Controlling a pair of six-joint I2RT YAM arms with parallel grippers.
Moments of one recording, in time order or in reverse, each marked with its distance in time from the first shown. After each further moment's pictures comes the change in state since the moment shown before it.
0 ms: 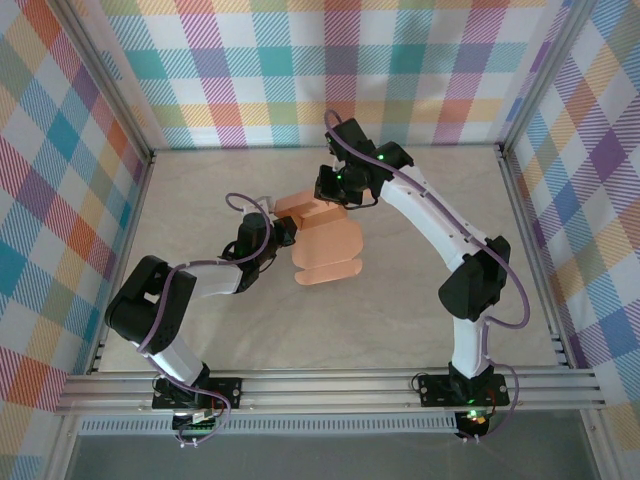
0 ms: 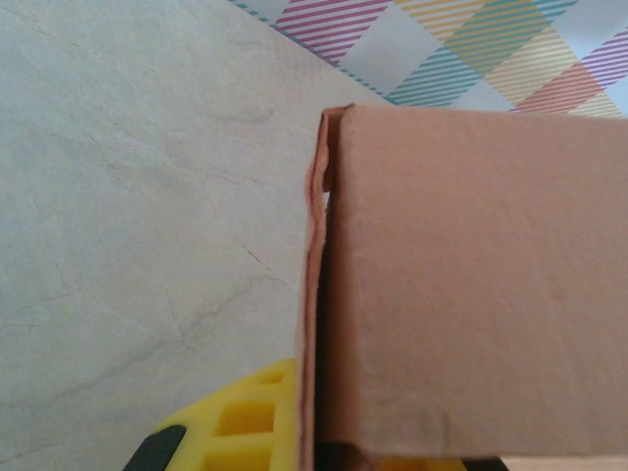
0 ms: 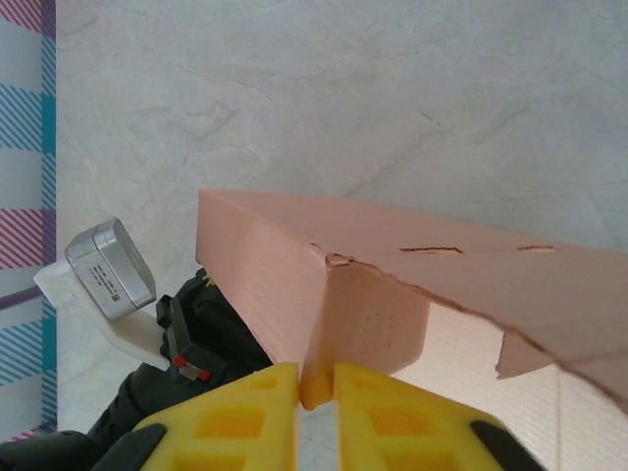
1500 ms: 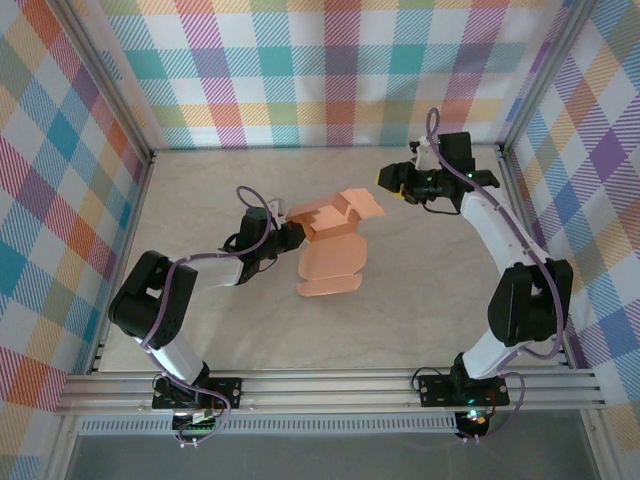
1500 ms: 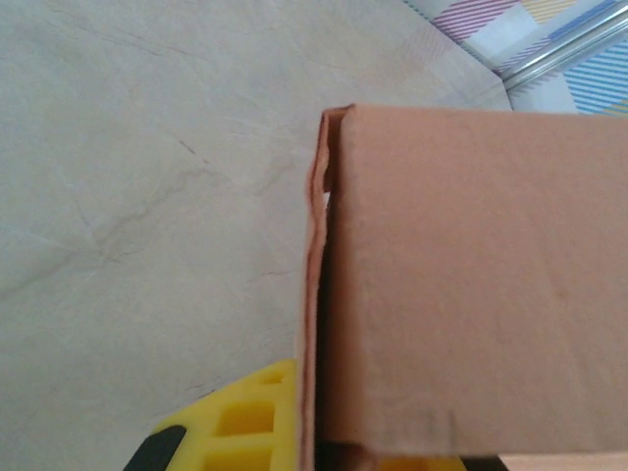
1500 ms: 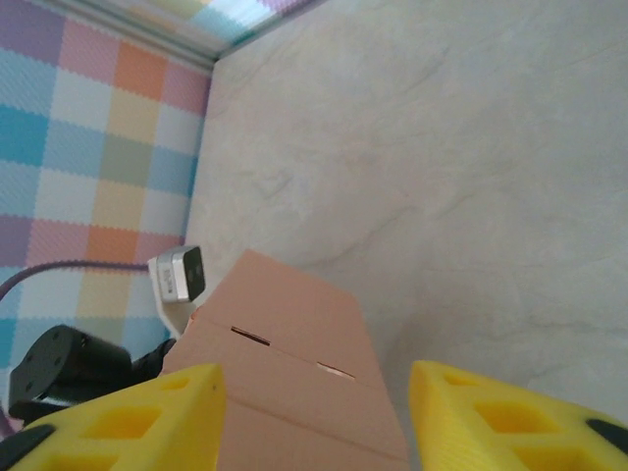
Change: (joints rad) left arm 0.034 0.034 0.076 -0.163 0.271 0.022; right arm -0.498 -0.307 -0.638 0.514 -0.620 -0.215
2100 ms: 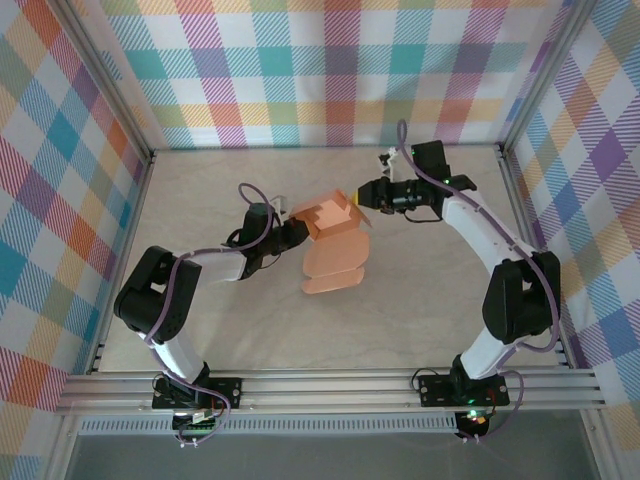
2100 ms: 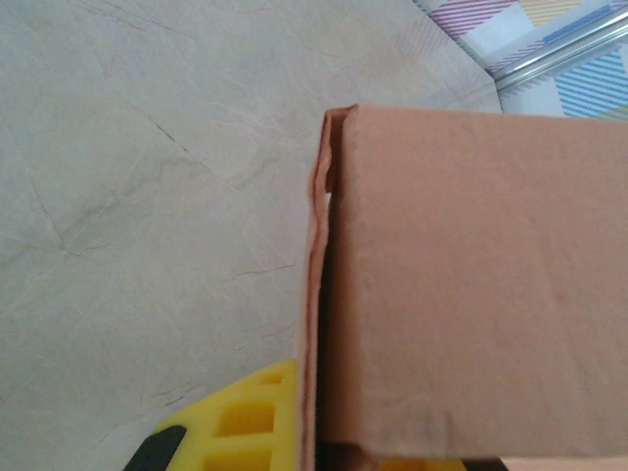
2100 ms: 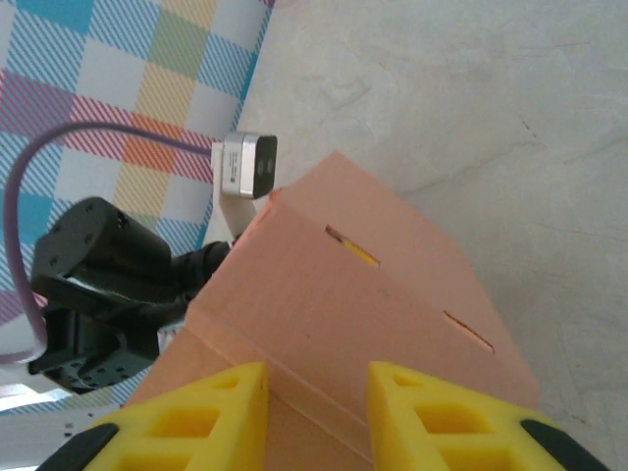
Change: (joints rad) left arm 0.000 0.040 0.054 -0.029 0.034 -0.082; right arm 0.125 0.024 -0.037 0.014 -0.093 -0.112
